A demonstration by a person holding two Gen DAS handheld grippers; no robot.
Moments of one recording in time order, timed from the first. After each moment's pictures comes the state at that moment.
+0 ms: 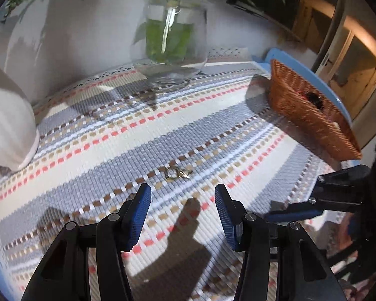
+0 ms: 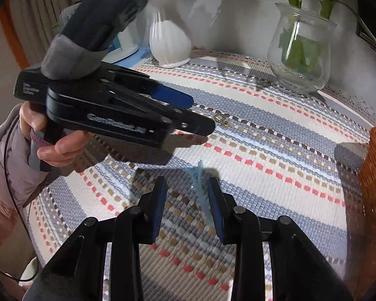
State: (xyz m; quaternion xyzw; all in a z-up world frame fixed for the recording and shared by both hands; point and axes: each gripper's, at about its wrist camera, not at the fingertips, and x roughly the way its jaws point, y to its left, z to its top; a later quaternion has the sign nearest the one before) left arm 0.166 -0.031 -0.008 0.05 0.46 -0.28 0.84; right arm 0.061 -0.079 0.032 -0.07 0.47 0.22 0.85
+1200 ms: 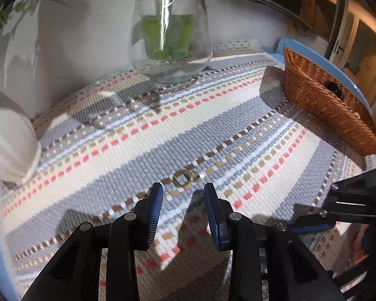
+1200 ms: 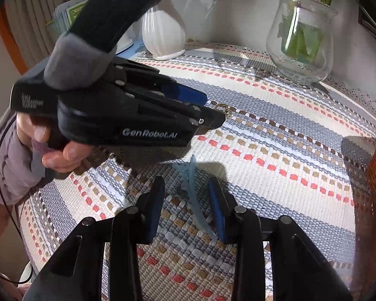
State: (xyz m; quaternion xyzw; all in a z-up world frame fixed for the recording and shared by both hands) left arm 0.174 -0.052 -0.018 0.11 0.45 -0.24 0.86; right arm 0.069 -0.083 0.019 -0.07 0.48 0.21 0.85
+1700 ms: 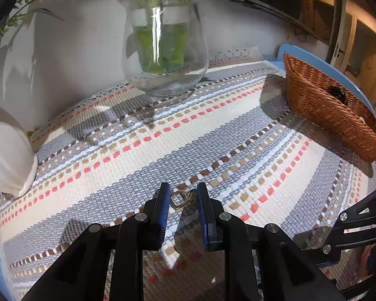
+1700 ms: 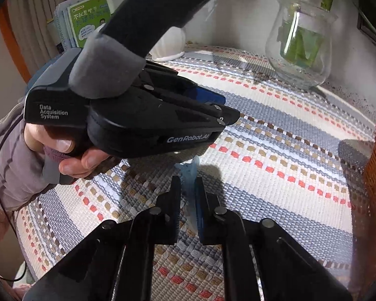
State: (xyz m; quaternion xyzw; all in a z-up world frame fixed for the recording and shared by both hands) left arm 0.174 -0.066 -0.022 0.10 0.41 -0.24 0.87; right arm 0.067 -0.080 0.020 -0.08 0.47 0.20 0.86
